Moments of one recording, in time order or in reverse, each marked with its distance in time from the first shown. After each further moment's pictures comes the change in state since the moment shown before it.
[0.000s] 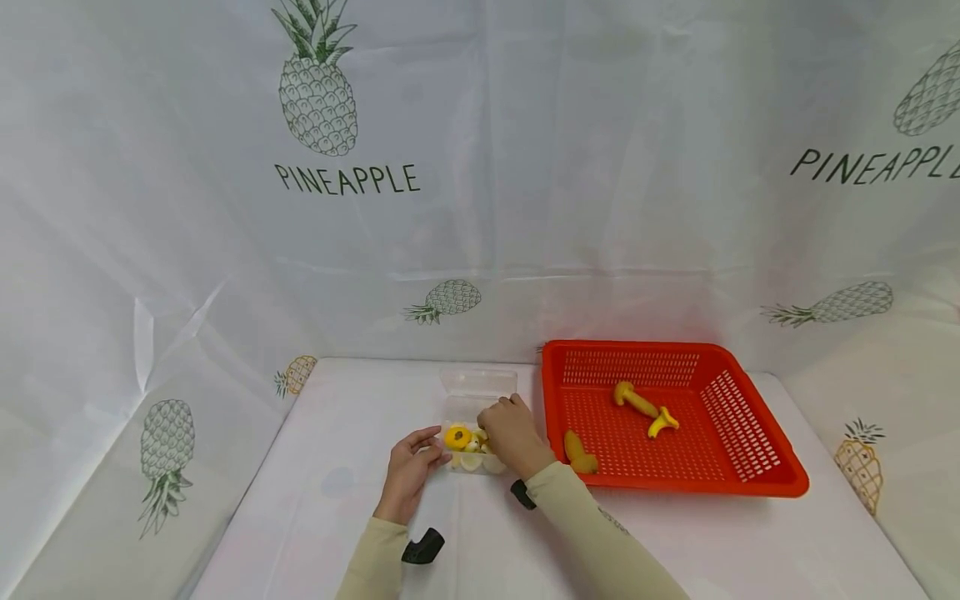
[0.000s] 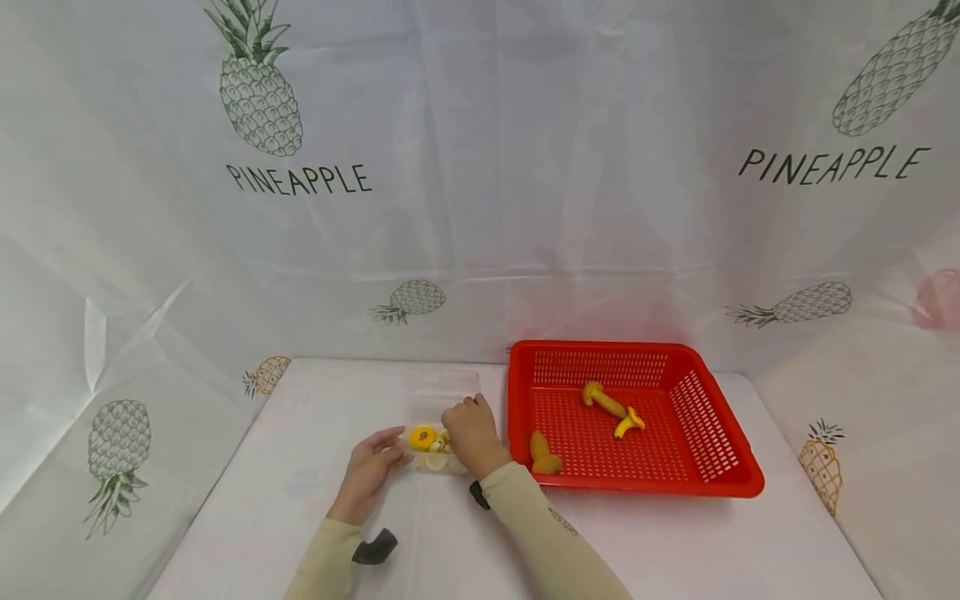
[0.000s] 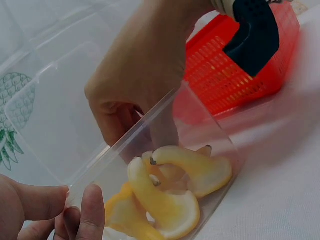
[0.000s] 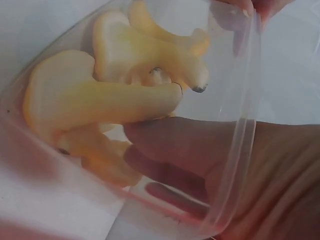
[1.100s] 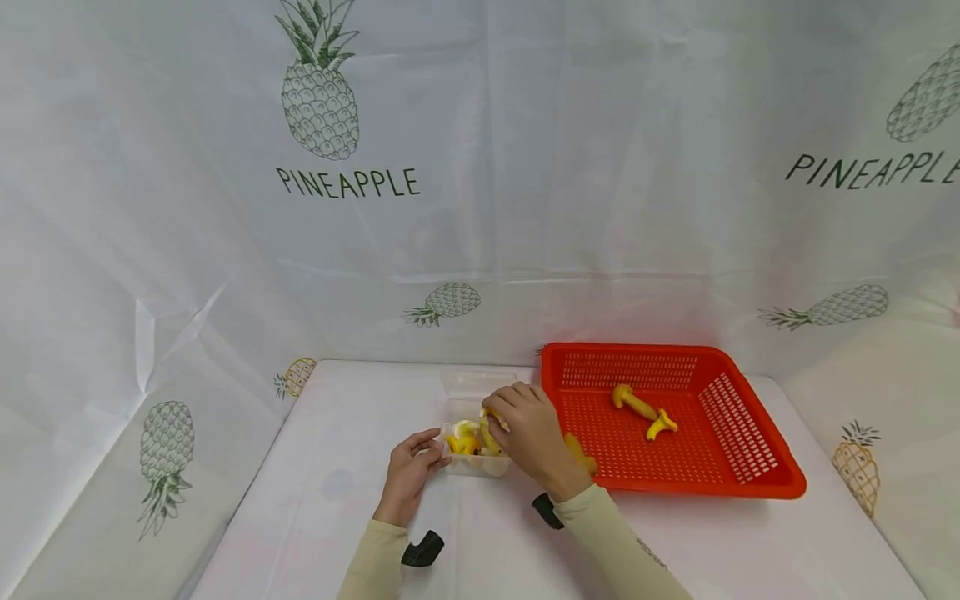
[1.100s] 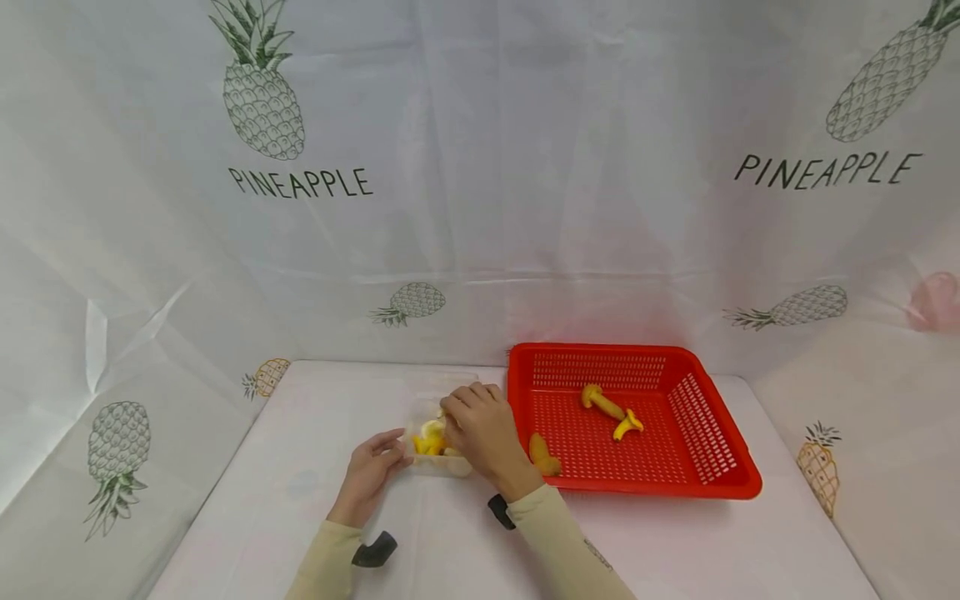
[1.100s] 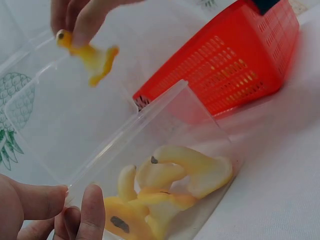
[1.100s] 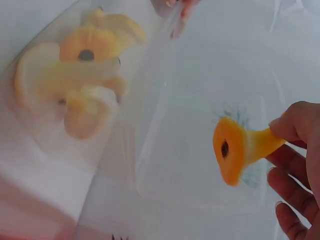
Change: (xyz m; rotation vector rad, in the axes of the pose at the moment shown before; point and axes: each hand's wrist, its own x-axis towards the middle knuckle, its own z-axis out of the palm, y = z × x) left_hand -0.002 0.000 0.001 0.002 0.014 -0.009; right_hand -0.031 0.012 -0.037 0.112 0.647 -0.187
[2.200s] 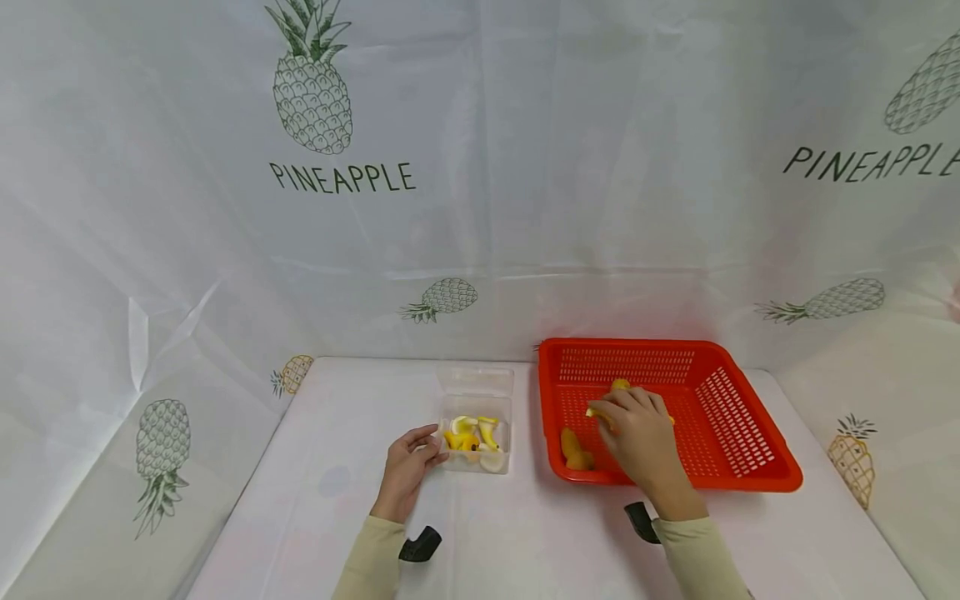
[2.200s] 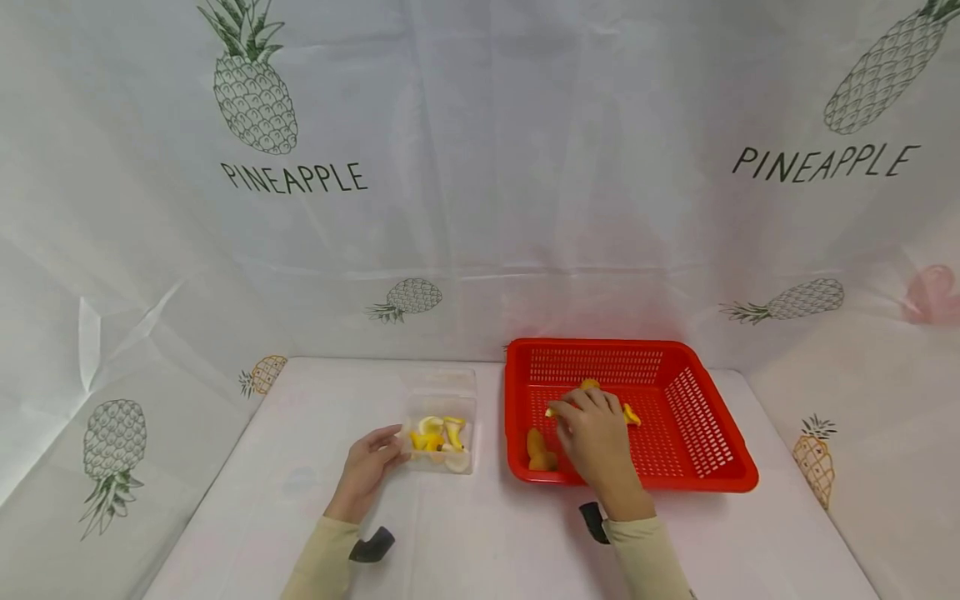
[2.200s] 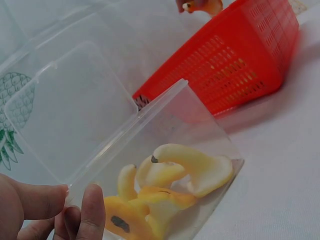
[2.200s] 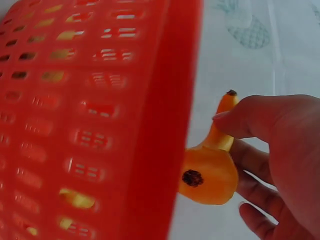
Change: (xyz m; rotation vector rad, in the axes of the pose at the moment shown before) left_hand 0.000 0.002 -0.001 -0.009 -0.011 -0.010; right_hand -0.075 0.085 -0.080 -0.134 -0.032 0.144
